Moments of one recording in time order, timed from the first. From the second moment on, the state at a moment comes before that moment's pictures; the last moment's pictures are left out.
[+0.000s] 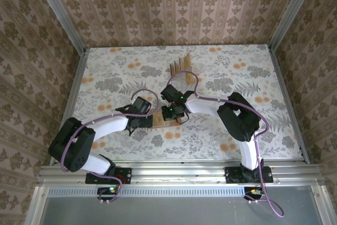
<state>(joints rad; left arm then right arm) -0.64 1.44 0.64 -0.39 -0.26 -0.49 0.78 2.00 1.32 -0.45 -0.16 0.55</state>
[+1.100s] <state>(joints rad) -0.65 1.41 0.65 -0.40 -0.25 -0.49 0.70 1.85 1.12 -0.41 -0.17 0.55</state>
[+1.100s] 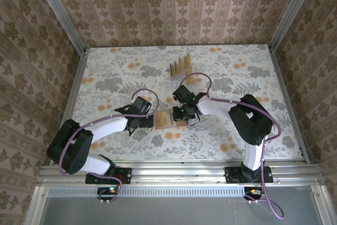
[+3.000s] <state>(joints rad) -0.67 1.48 0.66 -0.35 -0.23 -0.49 0.75 1.94 1.21 -0.40 -0.24 0.56</state>
